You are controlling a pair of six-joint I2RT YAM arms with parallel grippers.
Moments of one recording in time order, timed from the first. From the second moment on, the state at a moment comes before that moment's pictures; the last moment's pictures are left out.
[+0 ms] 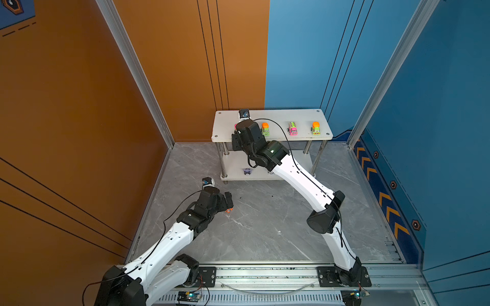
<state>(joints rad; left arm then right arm) -0.44 0.98 0.57 -0.28 -0.20 -0.60 0.86 2.23 2.59 -0.73 0.48 0.31</state>
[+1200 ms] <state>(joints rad) -0.41 0.99 0.56 -0.28 -0.20 -0.60 0.86 1.78 2.13 -0.64 0.33 0.28</state>
